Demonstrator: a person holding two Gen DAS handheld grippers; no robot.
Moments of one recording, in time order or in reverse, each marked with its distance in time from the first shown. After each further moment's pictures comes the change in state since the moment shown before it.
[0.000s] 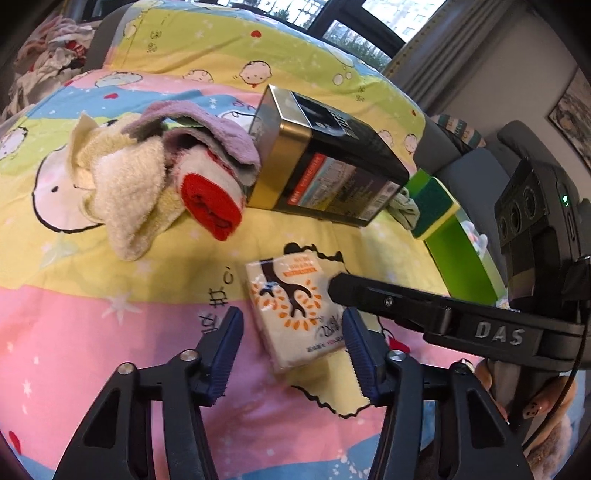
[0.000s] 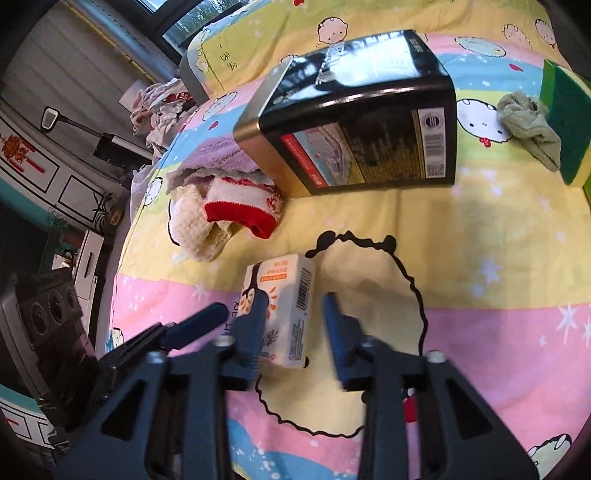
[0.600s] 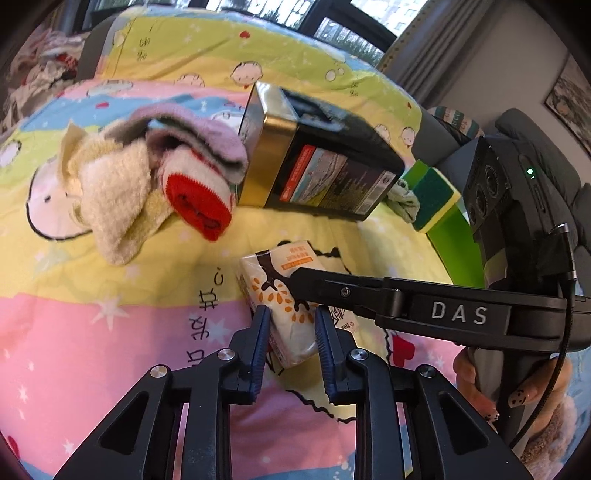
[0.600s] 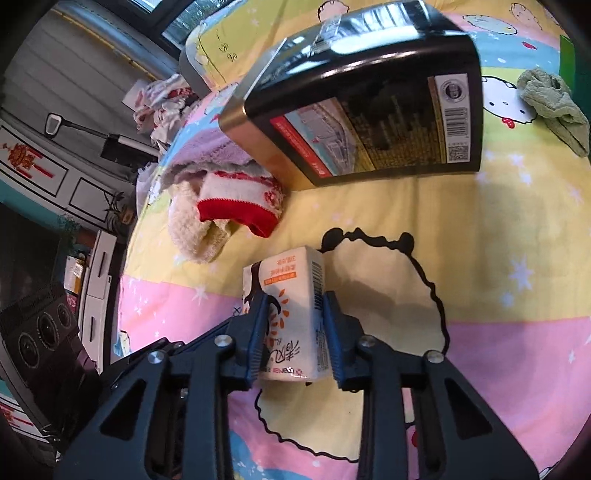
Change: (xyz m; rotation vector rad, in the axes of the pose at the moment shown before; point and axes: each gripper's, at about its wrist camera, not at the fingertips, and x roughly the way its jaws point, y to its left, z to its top) left arm 0.004 -0.012 -0.004 0.050 -0.022 0.032; right arm 0.024 -0.013 0.004 0.030 0.033 0.088
